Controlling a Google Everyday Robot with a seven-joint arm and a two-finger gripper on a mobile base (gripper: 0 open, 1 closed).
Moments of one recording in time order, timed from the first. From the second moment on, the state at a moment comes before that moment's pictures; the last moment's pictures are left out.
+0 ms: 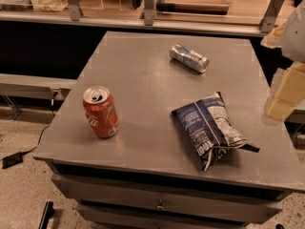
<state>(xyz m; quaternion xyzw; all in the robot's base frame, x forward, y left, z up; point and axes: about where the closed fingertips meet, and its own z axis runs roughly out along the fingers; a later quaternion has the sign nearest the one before) 0.439 -0.216 0.978 -0.60 0.78 -0.04 0.16</state>
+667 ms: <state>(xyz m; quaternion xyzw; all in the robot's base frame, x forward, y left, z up) 0.486 -0.192 0.984 -0.62 0.77 -0.03 0.15</state>
